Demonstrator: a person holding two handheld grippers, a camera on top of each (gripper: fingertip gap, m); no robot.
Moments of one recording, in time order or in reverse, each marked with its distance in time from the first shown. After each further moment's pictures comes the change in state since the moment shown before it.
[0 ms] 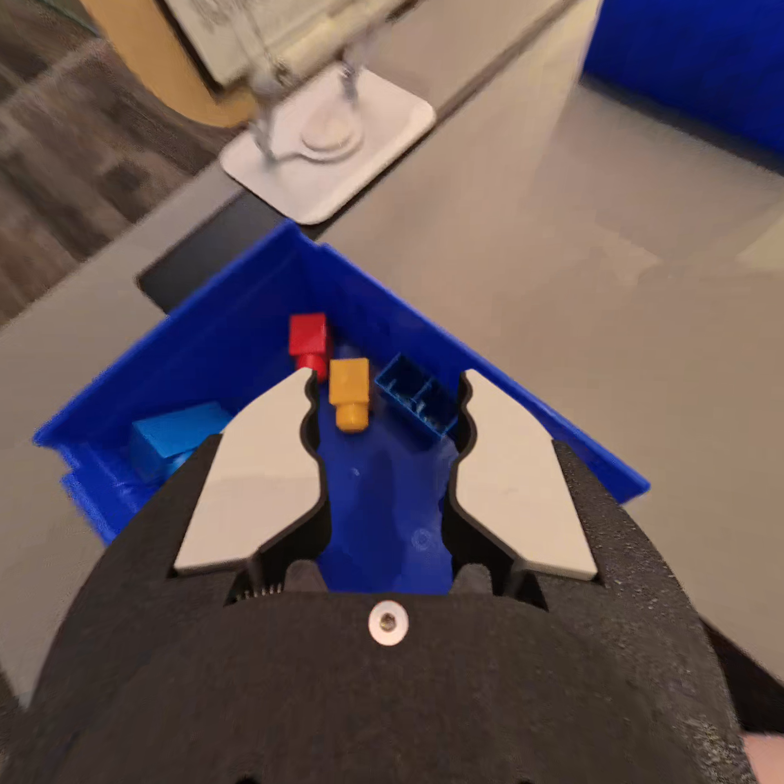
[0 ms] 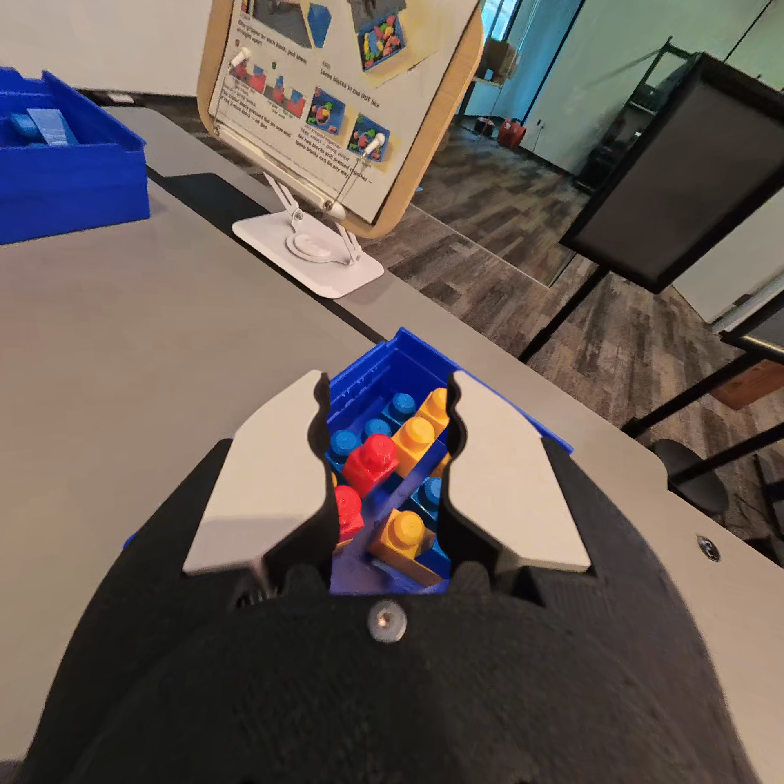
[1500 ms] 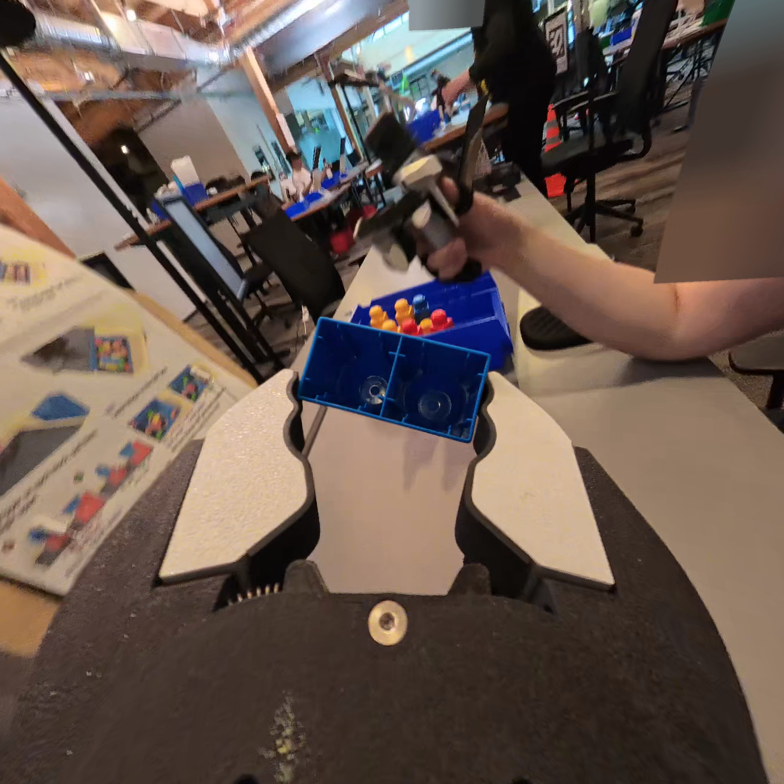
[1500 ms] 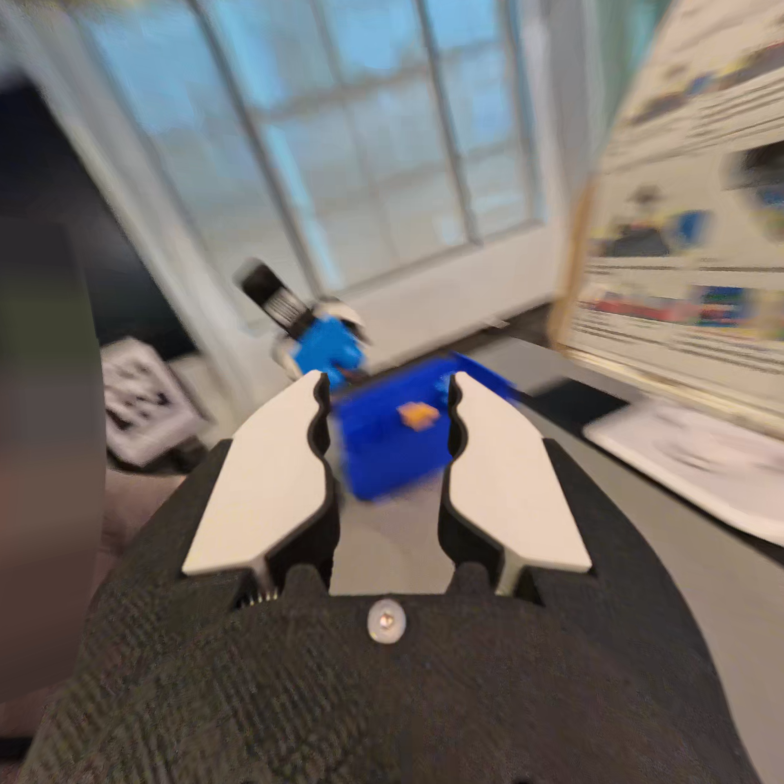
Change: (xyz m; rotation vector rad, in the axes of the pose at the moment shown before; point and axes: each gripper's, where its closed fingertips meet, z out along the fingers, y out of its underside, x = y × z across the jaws) left arm 0.148 -0.135 -0.055 0.718 0.412 0.498; right arm -0.151 -0.169 0.043 0.451 -0.862 0.612
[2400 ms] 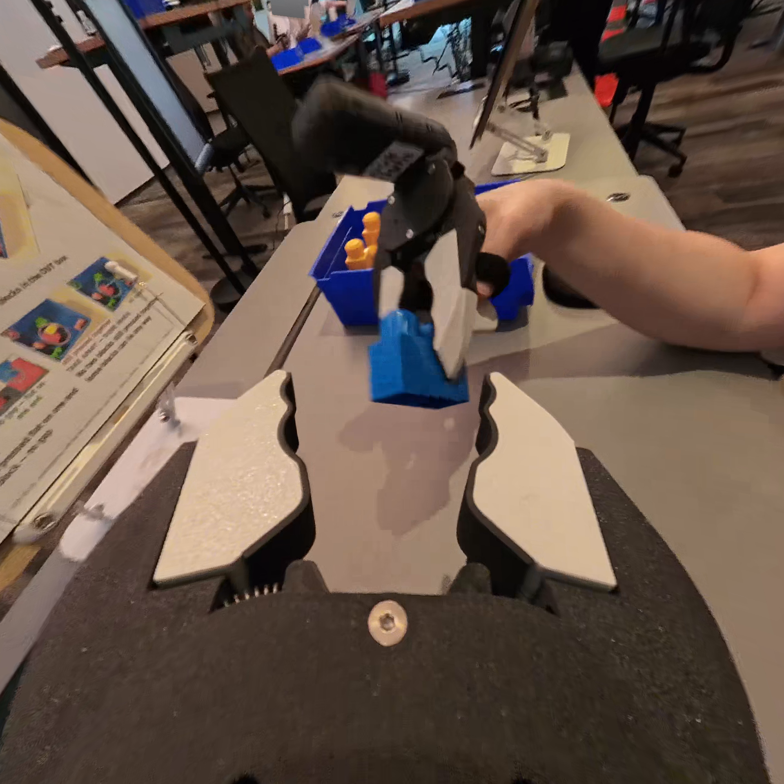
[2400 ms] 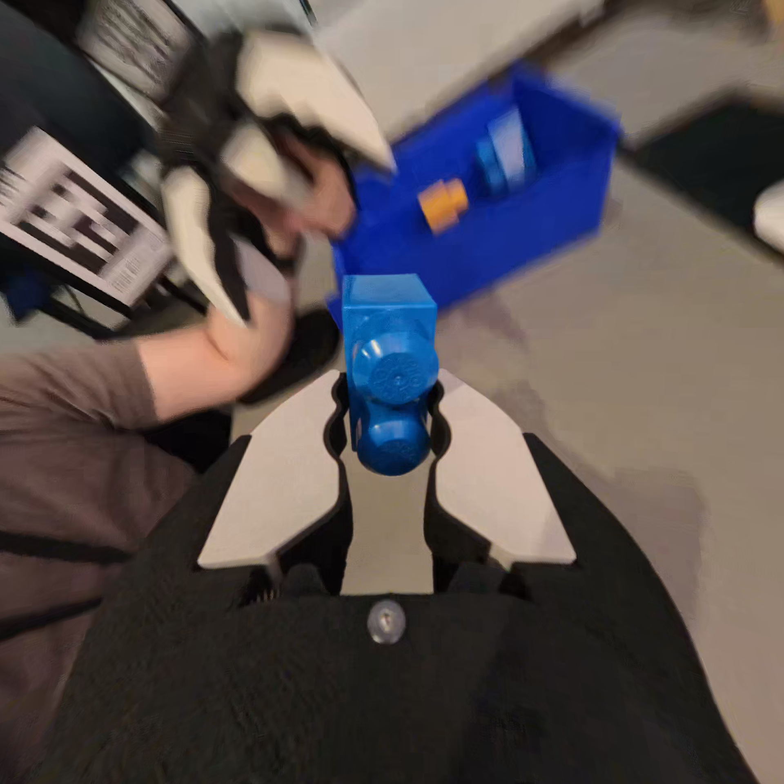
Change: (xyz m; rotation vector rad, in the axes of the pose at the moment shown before) left arm 0.000 0.057 0.065 -0.248 -0.022 -0.161; right arm 0.043 0.157 0.051 -0.705 0.056 0.135
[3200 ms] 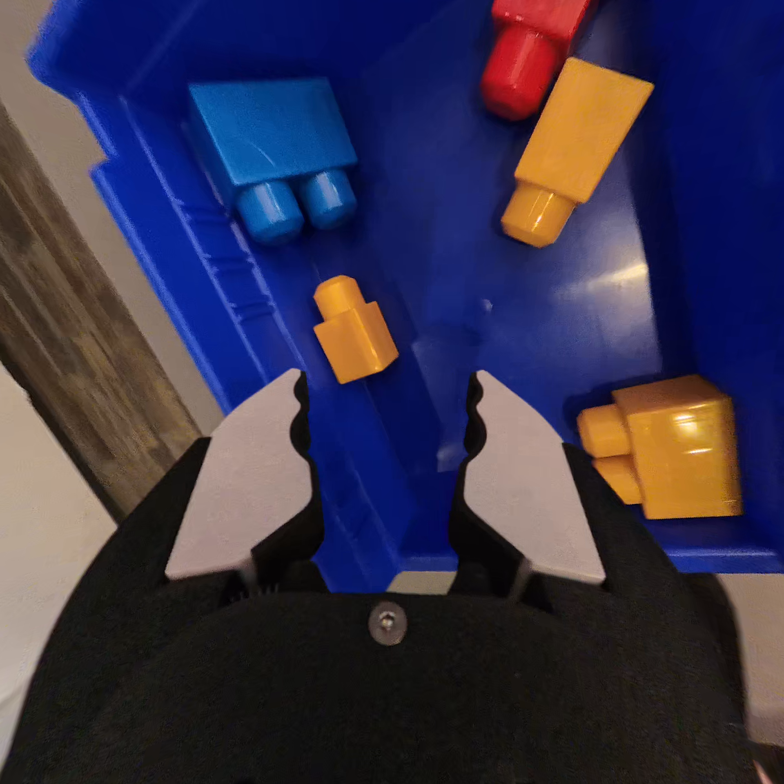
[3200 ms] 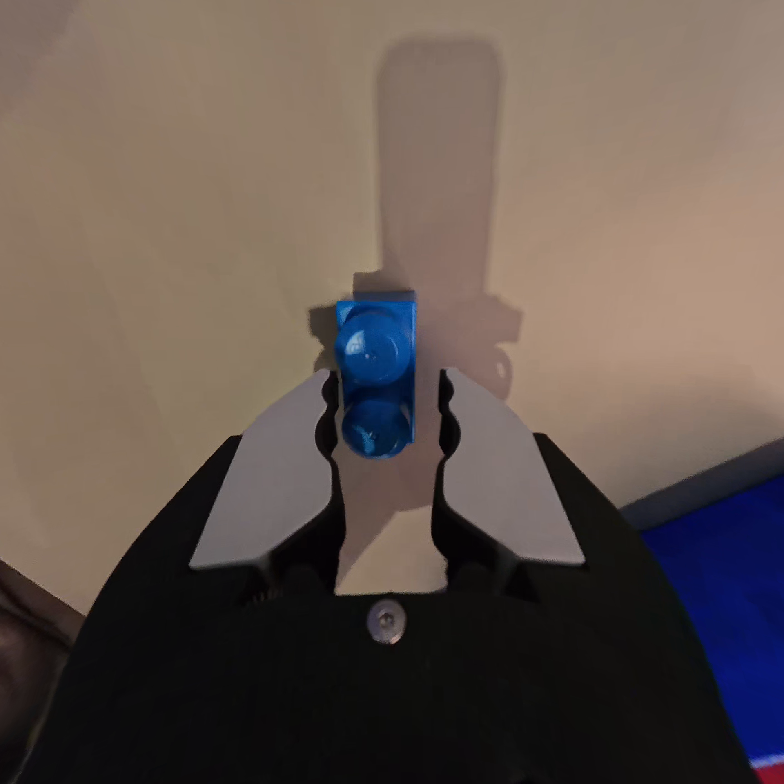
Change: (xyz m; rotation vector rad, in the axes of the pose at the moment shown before) left arm -0.082 0.244 -0.202 -1.271 -0.734 -0.681; right arm 0.097 0.109 0.001 -0.692 0.585 0.061
